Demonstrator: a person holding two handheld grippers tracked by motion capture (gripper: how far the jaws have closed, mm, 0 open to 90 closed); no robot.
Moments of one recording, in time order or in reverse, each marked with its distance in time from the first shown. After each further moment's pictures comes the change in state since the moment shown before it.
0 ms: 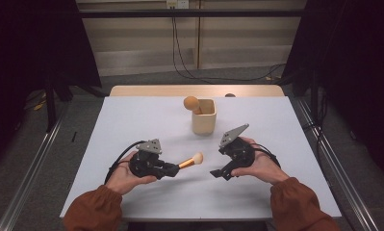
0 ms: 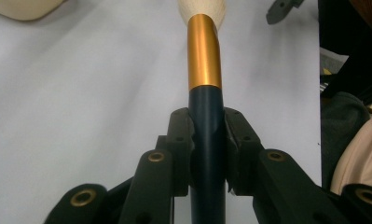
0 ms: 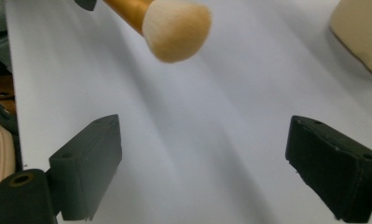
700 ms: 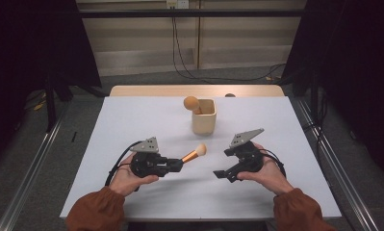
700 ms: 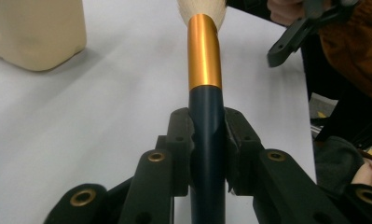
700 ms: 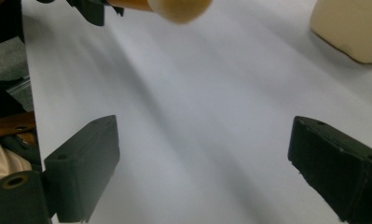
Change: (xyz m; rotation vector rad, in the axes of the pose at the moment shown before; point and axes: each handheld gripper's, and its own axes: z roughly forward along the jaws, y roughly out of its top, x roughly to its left) left arm -0.004 -0.002 0.001 -0.196 0.006 0.001; right arm 0.005 -0.021 -0.011 -0.135 -0.020 0.112
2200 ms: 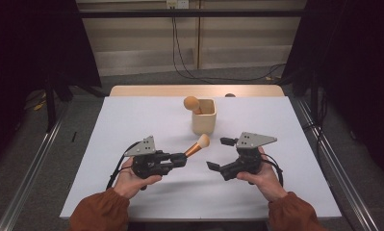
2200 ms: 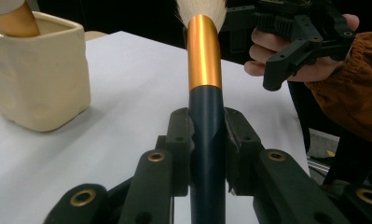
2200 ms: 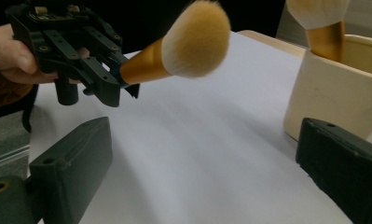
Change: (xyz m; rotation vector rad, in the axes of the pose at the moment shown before) left arm -0.011 0.004 0.002 -0.208 0.011 0.053; right arm 0.017 0.004 -0.005 -0.413 -0.047 -0.038
